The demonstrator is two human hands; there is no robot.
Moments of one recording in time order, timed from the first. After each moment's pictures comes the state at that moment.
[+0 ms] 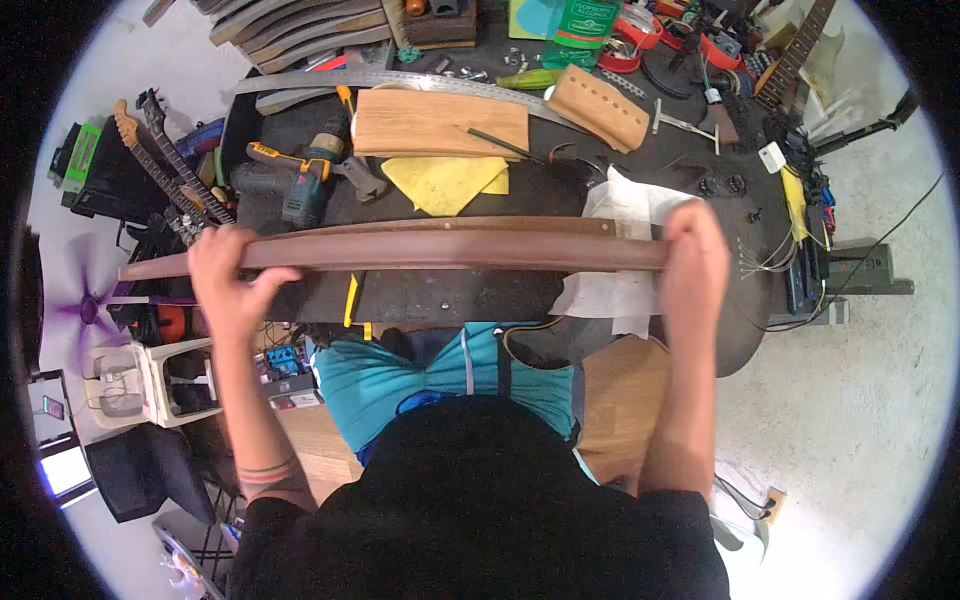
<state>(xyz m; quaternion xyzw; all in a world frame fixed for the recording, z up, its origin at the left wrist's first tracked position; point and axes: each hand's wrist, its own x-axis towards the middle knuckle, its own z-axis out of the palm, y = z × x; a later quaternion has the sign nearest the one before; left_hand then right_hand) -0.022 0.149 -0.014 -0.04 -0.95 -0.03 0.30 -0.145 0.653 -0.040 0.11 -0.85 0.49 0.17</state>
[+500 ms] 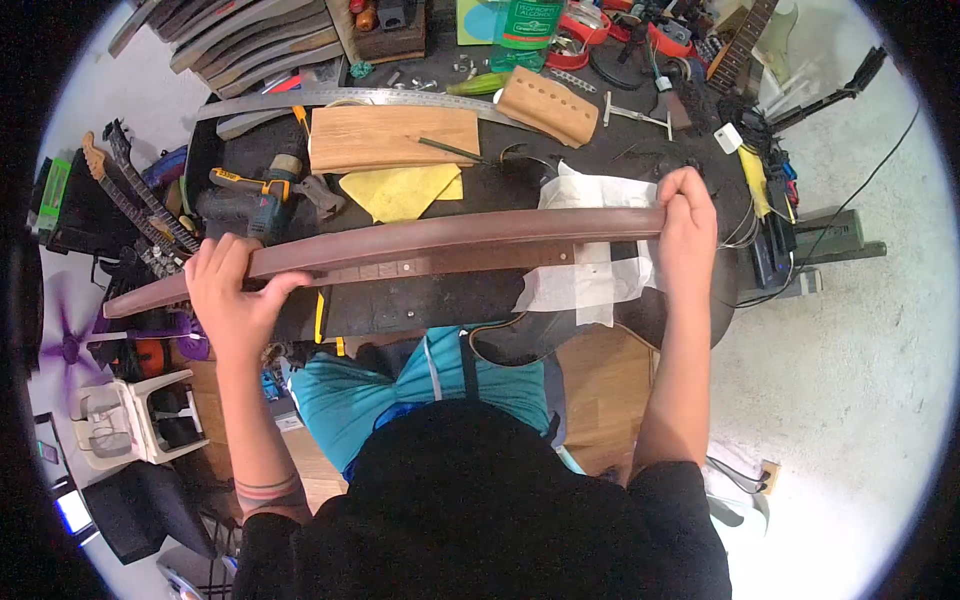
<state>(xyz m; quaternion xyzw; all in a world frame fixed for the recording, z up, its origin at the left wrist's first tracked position) -0.038 0.206 -0.012 -0.02 -0.96 -0.04 0.29 -0.174 0.684 -0.029 0.04 -0.85 0.50 0.16</state>
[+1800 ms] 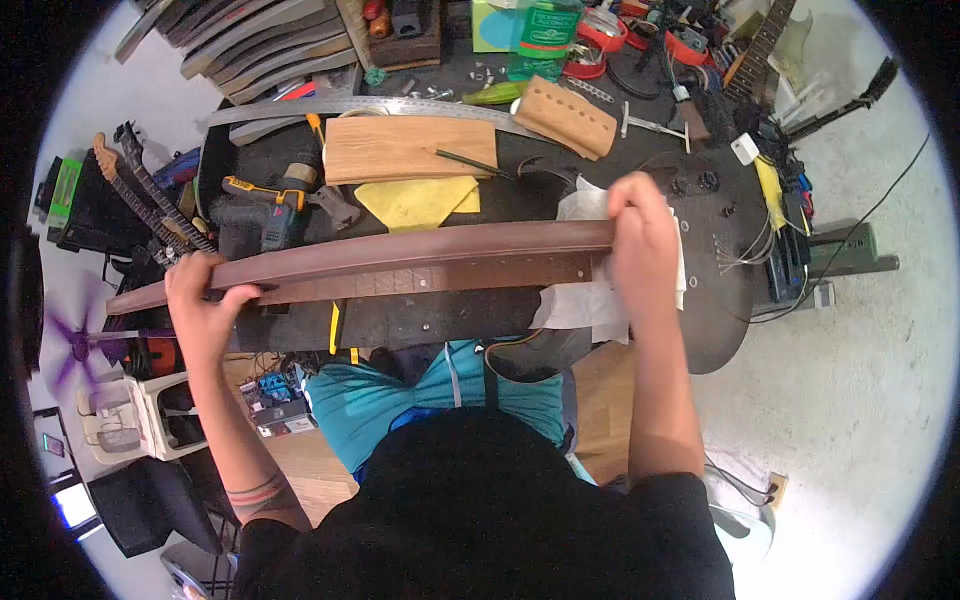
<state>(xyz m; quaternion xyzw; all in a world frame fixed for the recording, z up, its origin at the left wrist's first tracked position) -0.030 0.129 -0.001 0.00 -0.97 -0.07 0.25 -0.168 0.621 -0.039 0.15 -0.84 0.49 0.16</state>
